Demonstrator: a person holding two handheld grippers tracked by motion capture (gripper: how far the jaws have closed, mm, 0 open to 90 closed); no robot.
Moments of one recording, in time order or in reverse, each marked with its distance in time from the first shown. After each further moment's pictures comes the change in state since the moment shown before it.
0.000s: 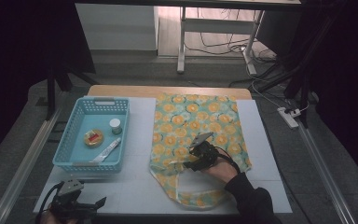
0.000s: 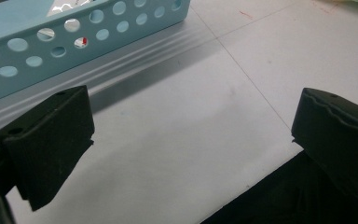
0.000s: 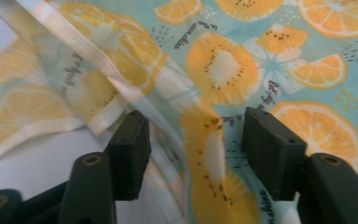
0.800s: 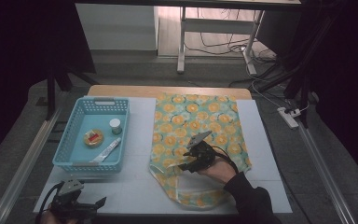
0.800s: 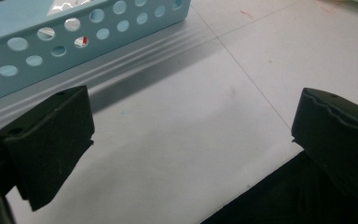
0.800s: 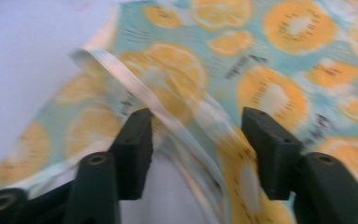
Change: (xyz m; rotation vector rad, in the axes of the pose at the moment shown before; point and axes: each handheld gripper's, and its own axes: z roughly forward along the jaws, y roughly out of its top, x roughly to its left) left arm 0.000 0.000 0.000 0.001 0.001 -0.001; right arm 0.013 0.013 -0.007 -0.045 0.163 -0.023
